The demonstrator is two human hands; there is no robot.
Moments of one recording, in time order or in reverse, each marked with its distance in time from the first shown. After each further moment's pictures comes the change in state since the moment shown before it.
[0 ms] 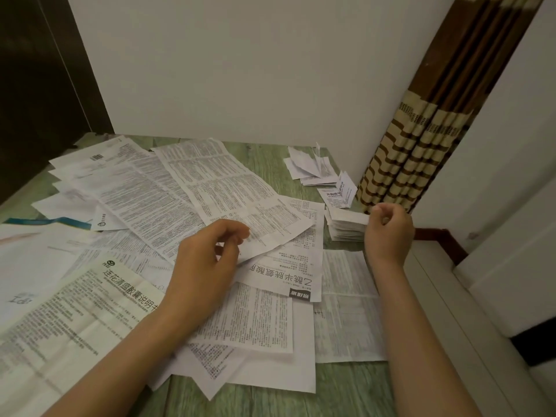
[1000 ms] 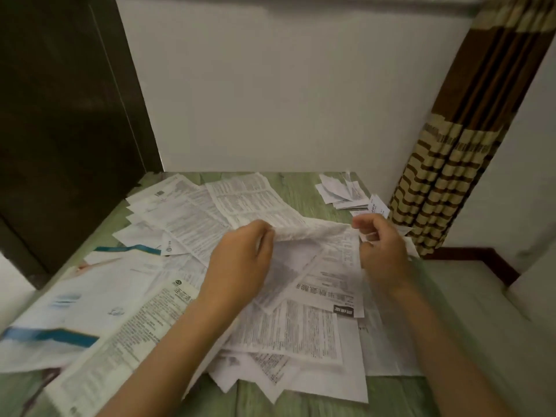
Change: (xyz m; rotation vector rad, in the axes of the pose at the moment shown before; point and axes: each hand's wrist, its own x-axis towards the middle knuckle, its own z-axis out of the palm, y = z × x) left_hand 0.019 0.022 -0.032 0.349 0.022 0.170; right_hand -0.047 -0.046 -0.002 0.240 -0.436 -0.261
